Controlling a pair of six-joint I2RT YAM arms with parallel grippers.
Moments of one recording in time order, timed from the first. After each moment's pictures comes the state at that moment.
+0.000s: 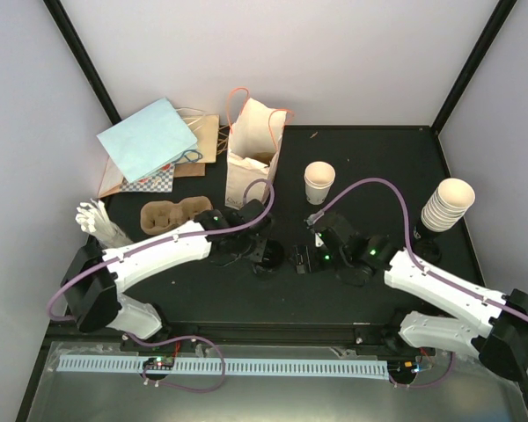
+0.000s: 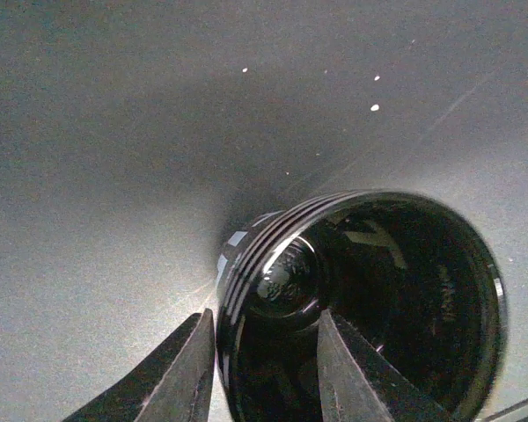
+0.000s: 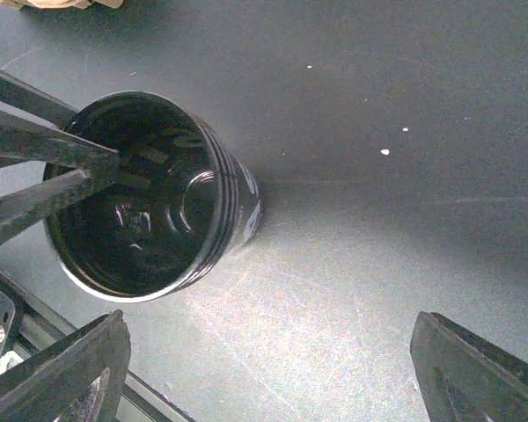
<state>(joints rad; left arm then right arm) -0.92 1.45 1.08 -0.79 -0.09 -0.64 0.88 1.08 0.79 -0.61 -0.06 0.61</state>
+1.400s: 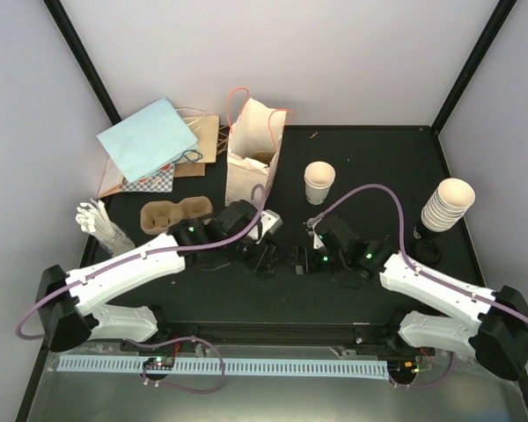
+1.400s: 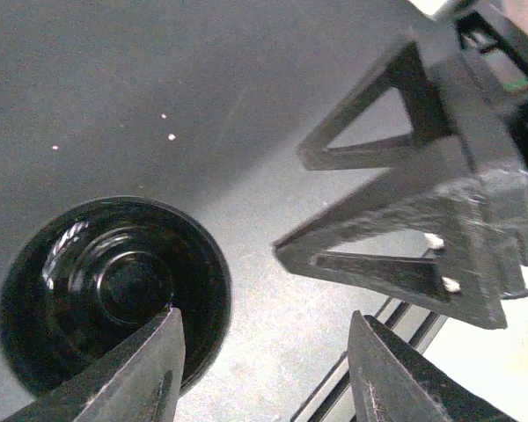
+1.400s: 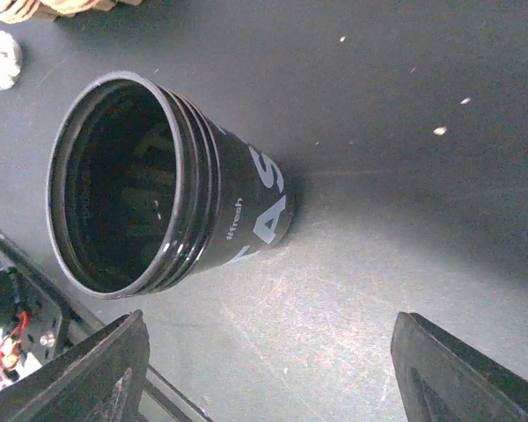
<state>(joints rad) -0.95 1.21 1.03 -0.67 0.14 -0.39 0.86 1.09 0.69 -0.45 -0.15 0.69</state>
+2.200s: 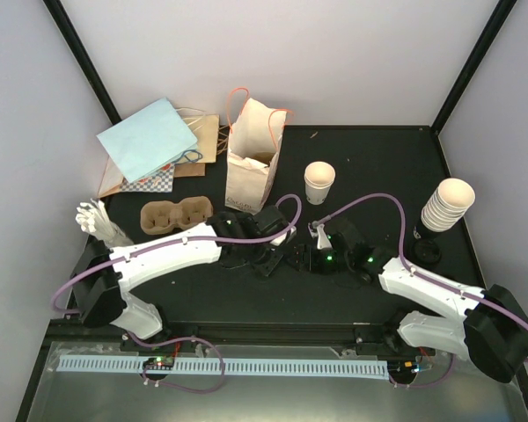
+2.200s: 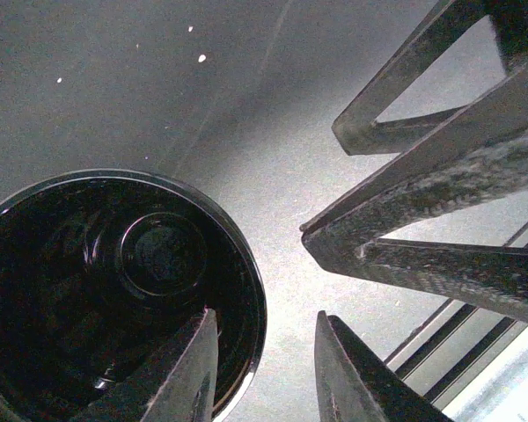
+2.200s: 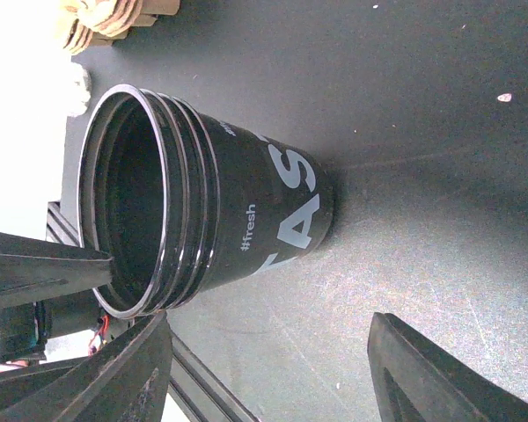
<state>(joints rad) -1.03 1.48 1.18 -0.85 0.03 -0.35 0.75 1.12 0.53 -0.16 -0.40 0.82</state>
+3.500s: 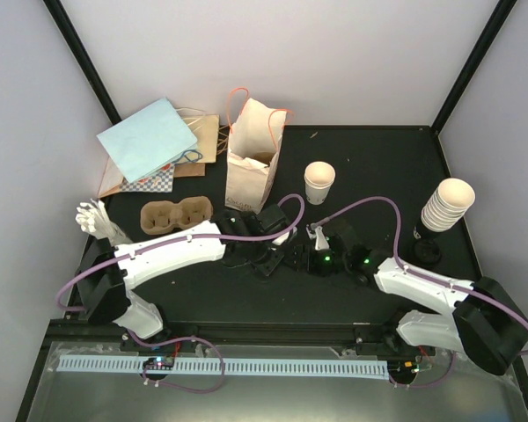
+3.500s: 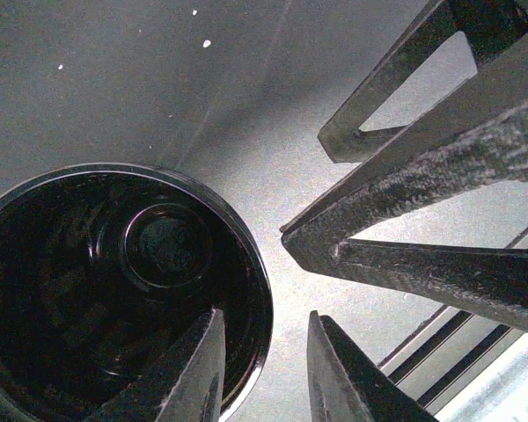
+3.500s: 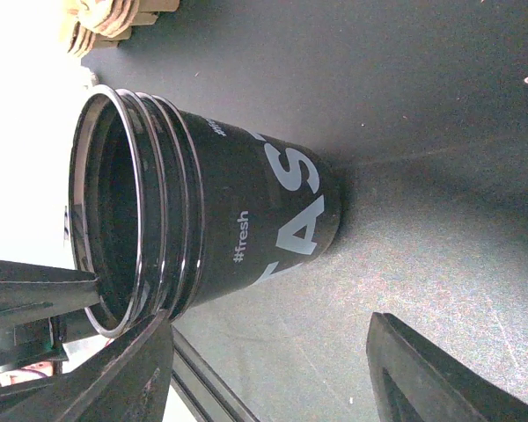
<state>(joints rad) -1.03 1.51 1.21 -0.89 0.02 -0.35 0.74 1.17 0.49 -0.04 -0.43 0.88</state>
